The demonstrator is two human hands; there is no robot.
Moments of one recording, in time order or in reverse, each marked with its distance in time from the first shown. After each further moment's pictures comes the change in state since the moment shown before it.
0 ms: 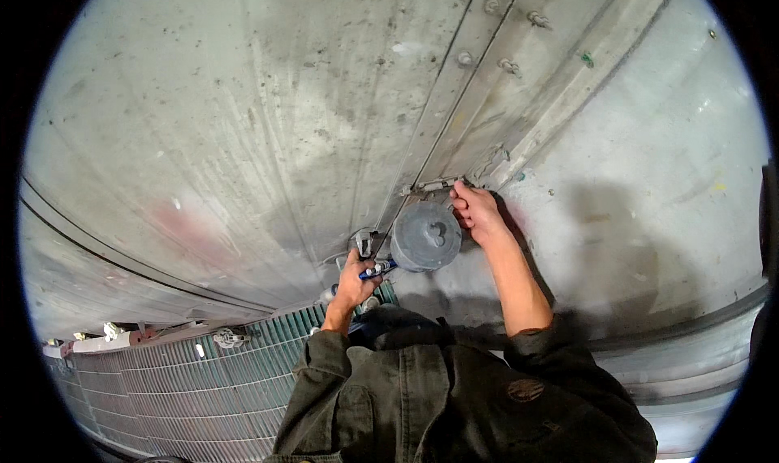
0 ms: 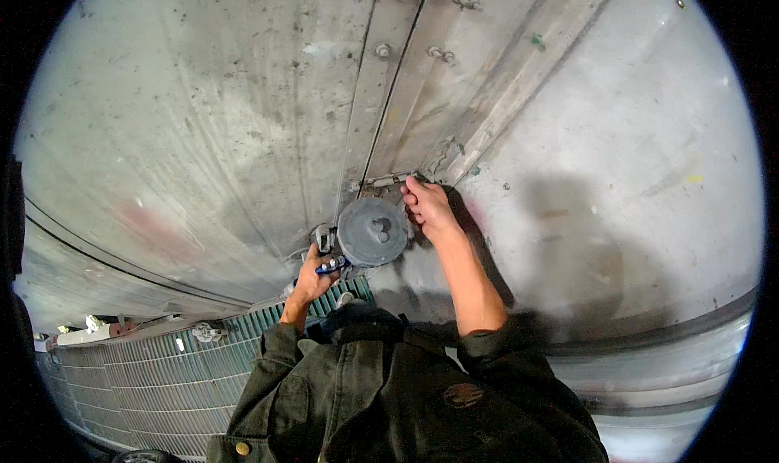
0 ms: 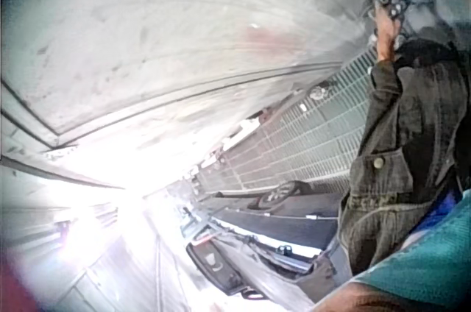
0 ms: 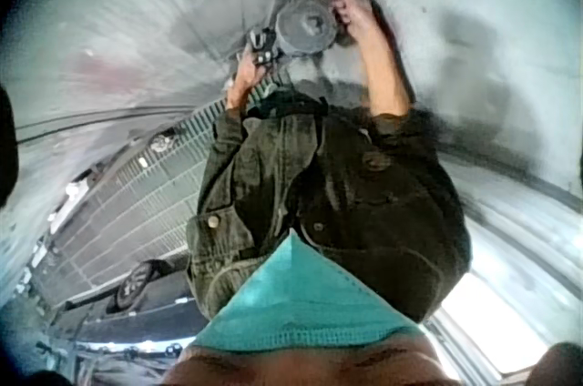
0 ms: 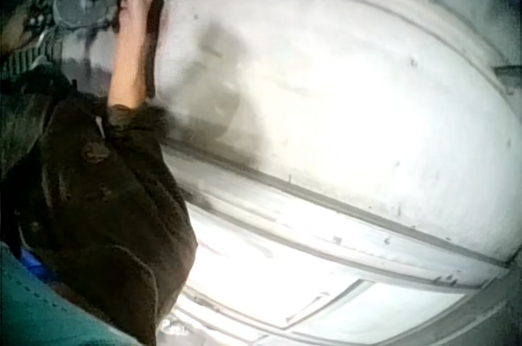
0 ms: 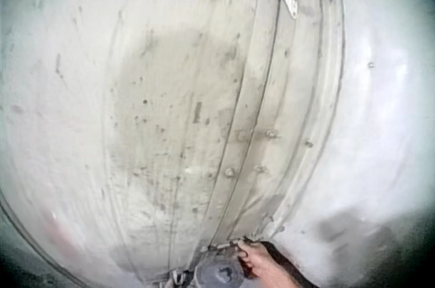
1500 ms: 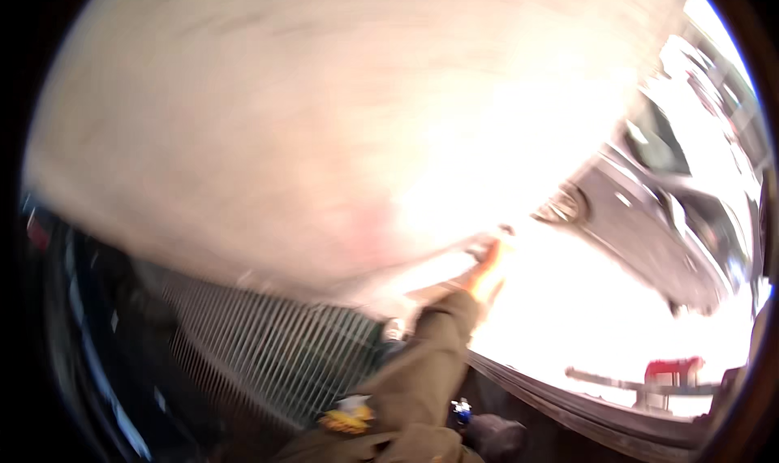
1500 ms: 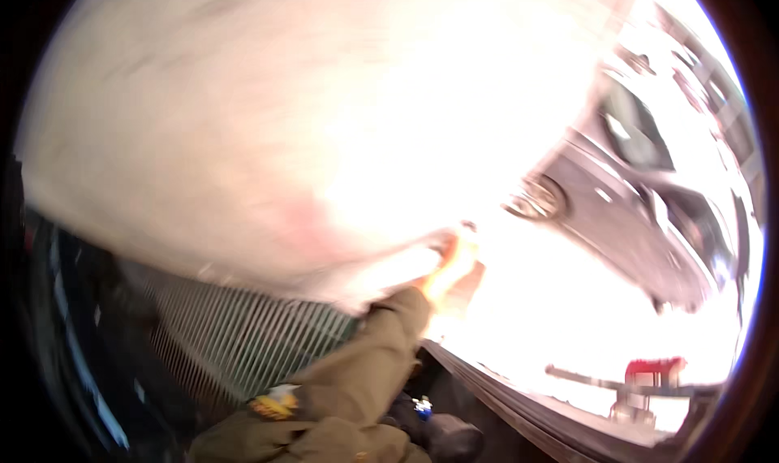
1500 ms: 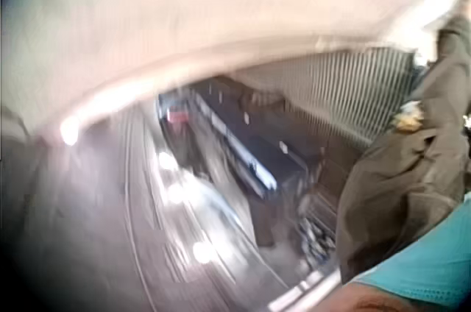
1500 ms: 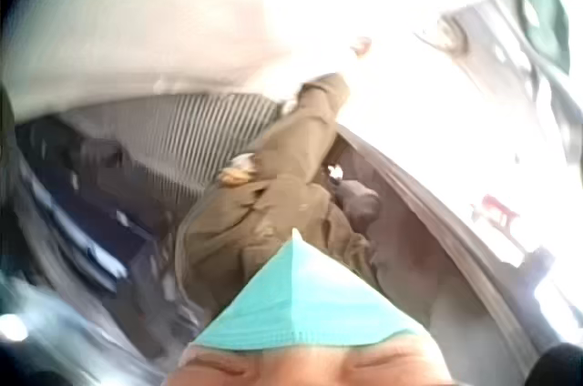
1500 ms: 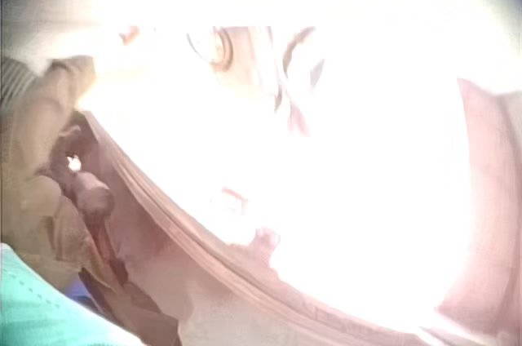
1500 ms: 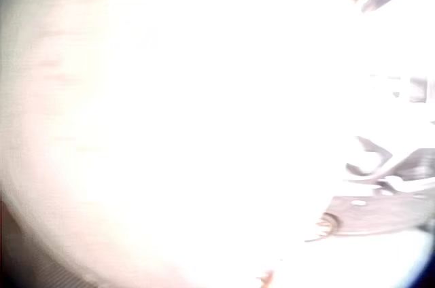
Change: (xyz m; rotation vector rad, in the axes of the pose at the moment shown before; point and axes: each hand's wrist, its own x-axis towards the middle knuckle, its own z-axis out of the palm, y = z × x) left_hand 0.245 -0.146 -0.088 -0.172 0.563 -0.350; right_hand 0.086 0.175 0.064 0.248 -0.338 0.376
